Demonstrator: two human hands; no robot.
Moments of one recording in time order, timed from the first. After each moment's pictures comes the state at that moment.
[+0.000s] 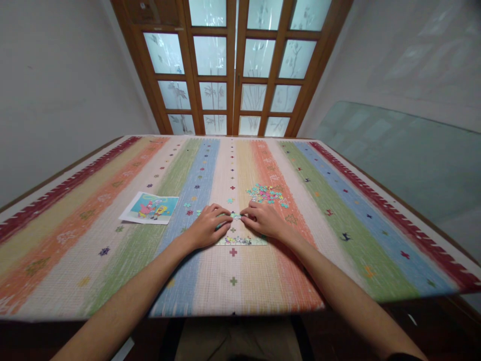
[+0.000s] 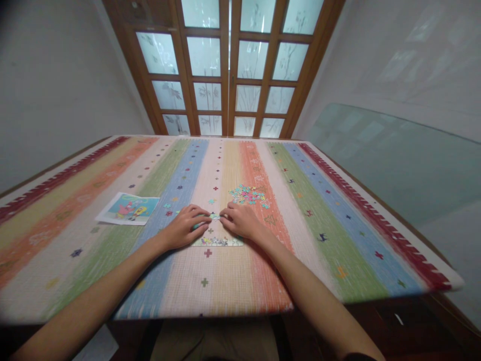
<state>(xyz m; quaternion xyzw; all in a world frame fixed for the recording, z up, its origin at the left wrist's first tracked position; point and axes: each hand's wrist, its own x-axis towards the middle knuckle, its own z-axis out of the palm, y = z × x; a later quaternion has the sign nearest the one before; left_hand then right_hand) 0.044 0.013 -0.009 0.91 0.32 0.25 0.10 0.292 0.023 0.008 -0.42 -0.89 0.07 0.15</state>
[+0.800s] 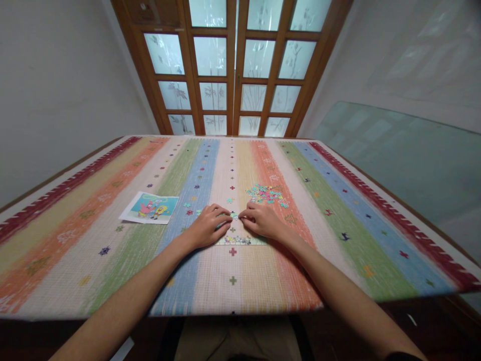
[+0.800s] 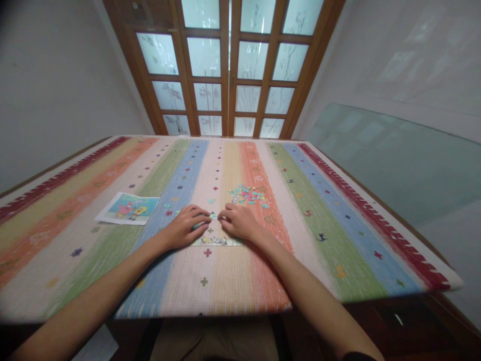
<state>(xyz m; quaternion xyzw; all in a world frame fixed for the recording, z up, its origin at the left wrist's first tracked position) 0.045 0.012 -0.008 0.91 0.32 0.25 0.11 0.290 0.022 0.004 -0.41 -0.89 0.08 0.18</state>
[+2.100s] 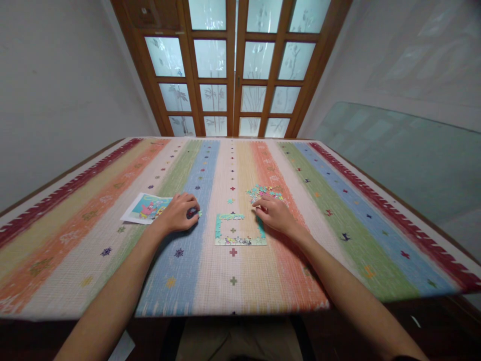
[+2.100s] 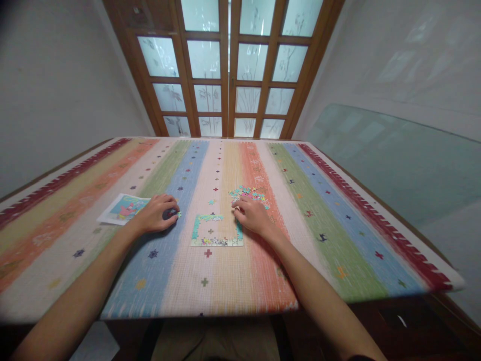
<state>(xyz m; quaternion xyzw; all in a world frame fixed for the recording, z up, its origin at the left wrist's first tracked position) -0.036 0.045 0.012 0.89 0.44 0.15 0.02 0.324 0.038 -0.003 -0.45 -0.85 0.05 0.27</state>
